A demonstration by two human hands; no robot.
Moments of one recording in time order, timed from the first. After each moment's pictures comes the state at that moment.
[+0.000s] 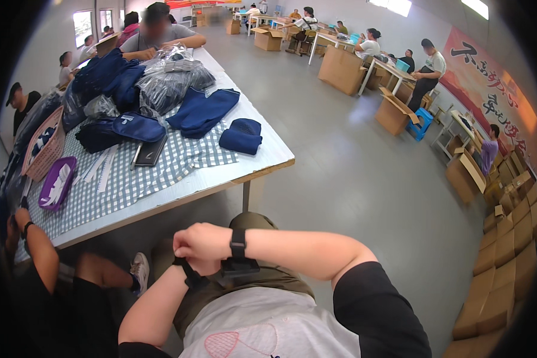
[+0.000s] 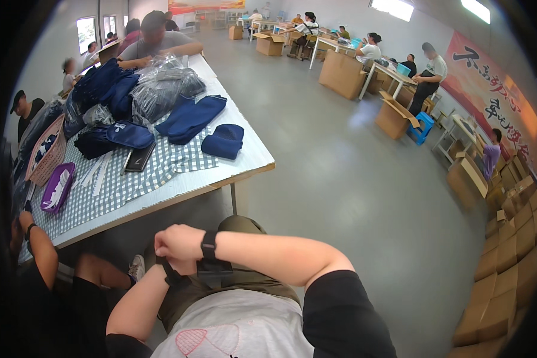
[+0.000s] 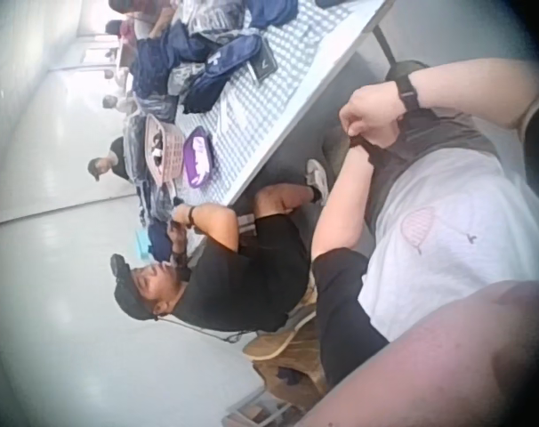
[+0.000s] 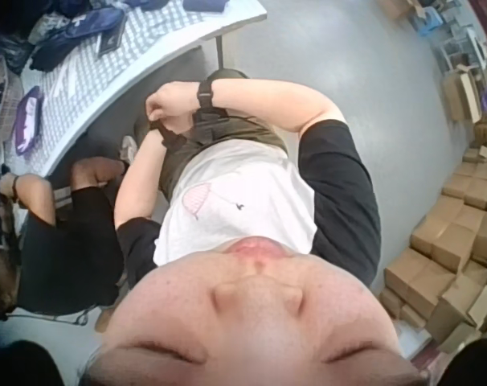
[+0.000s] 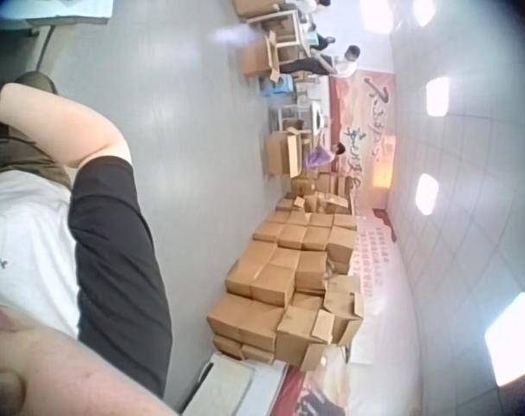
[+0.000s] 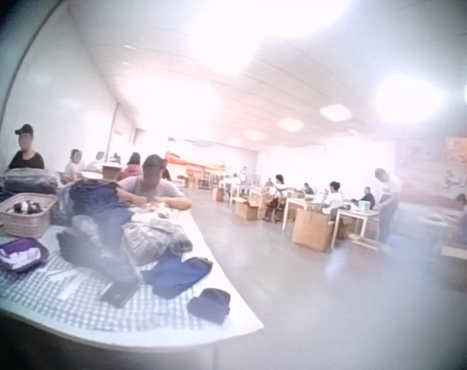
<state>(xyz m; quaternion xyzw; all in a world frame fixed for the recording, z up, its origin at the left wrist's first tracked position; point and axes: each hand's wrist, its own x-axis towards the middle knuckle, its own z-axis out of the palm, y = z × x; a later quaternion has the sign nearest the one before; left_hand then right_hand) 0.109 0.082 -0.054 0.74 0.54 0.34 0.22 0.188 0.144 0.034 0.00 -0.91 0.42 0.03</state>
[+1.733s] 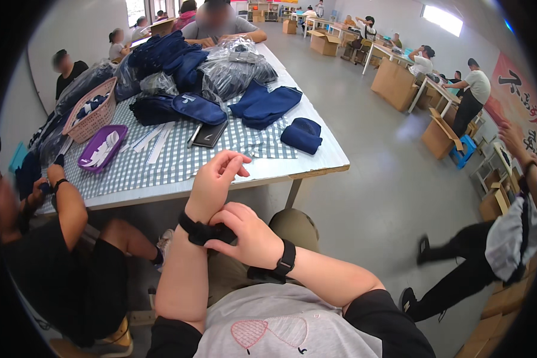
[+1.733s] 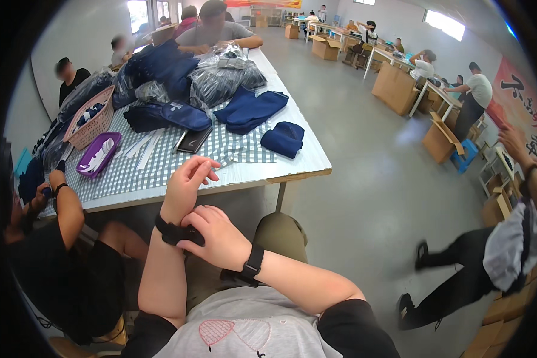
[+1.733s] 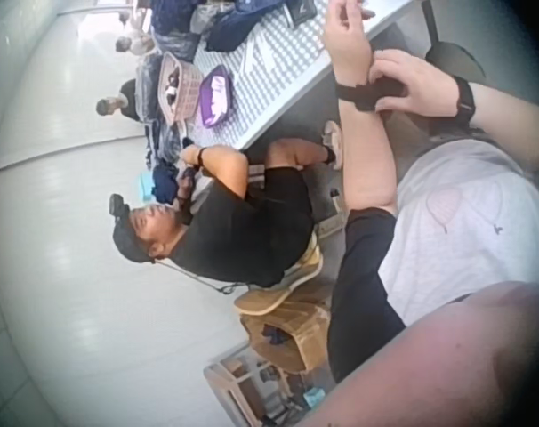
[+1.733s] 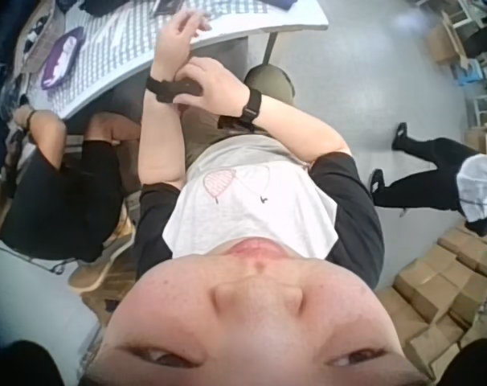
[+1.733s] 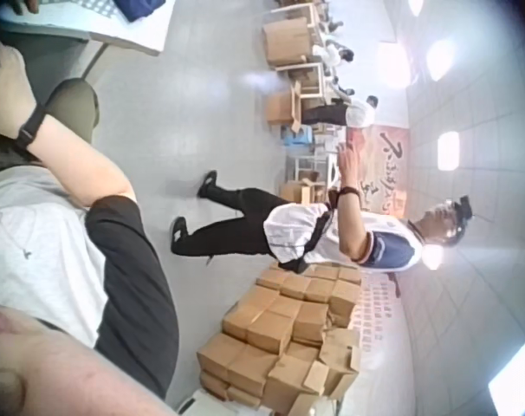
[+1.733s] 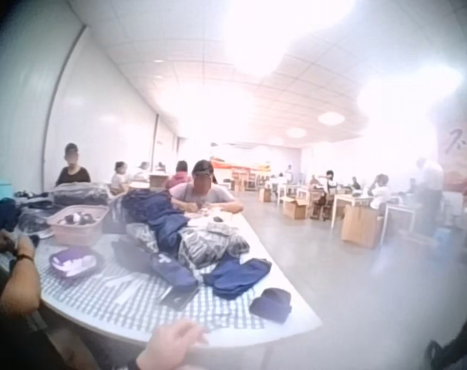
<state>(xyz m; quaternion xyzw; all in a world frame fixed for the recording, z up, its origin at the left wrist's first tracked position) 0.075 0.073 0.099 0.48 0.62 0.59 0.17 0.206 0.103 0.064 0.05 -0.87 0.39 0.30</state>
